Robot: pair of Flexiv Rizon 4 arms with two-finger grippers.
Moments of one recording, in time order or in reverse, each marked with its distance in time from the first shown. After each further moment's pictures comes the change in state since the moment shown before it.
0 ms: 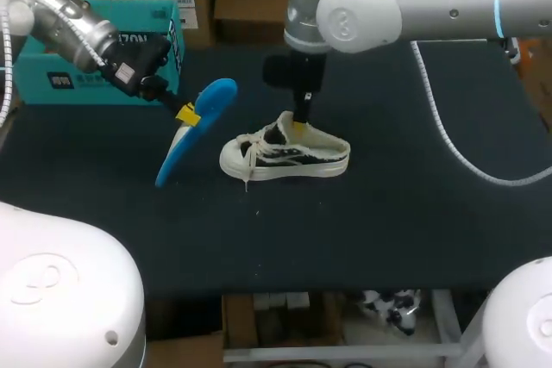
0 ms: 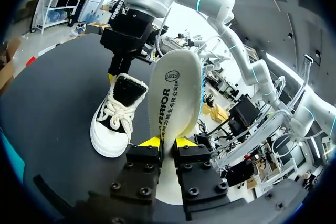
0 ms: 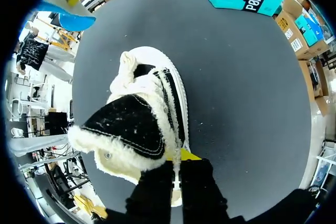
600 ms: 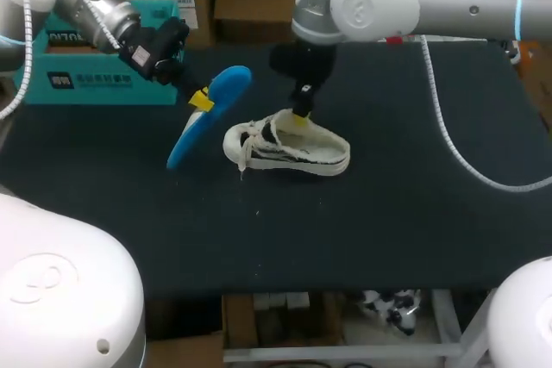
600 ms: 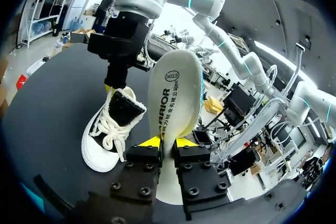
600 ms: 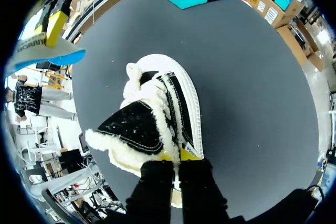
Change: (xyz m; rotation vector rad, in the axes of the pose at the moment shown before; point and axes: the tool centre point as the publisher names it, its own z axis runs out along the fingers) left arm -0.010 -0.038 0.004 -0.043 0.079 0.144; right arm 0.015 -0.003 -0.021 -0.065 0.044 0.324
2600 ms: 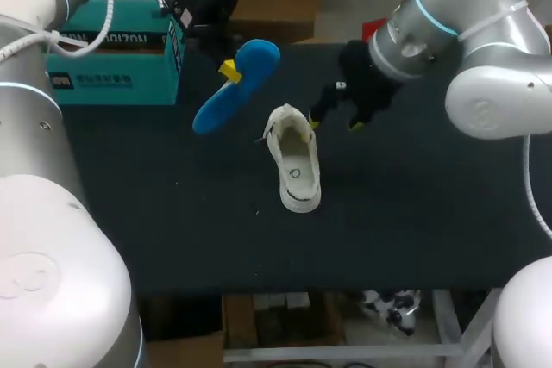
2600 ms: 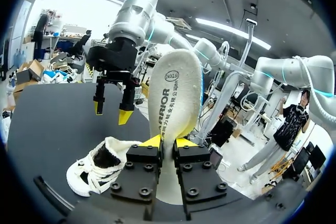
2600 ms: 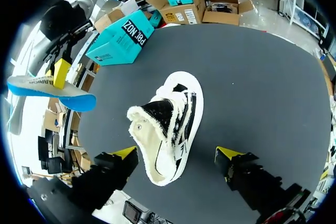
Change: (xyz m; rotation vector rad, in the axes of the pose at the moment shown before) left arm -0.005 -0.075 0.014 -0.084 0.394 0.332; right arm 0.033 -0.069 -0.041 -0.422 0.041 0.676
